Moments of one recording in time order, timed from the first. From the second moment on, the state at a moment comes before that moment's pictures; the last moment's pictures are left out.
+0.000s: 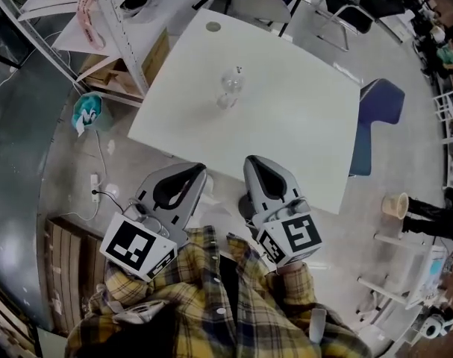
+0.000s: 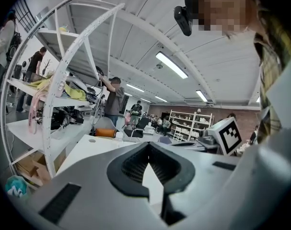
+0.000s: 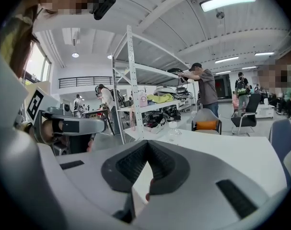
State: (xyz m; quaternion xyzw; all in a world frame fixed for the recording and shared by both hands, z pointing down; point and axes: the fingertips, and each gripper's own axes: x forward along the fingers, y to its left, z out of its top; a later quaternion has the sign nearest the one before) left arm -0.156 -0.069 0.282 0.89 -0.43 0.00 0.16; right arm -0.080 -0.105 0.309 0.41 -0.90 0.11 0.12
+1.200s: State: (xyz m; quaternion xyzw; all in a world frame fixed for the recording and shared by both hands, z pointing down) left arm -0.167 -0.236 0.265 0.91 -0.38 0.01 0.14; right arm -0.087 -0.248 0.306 0.44 -0.88 0.12 0.11
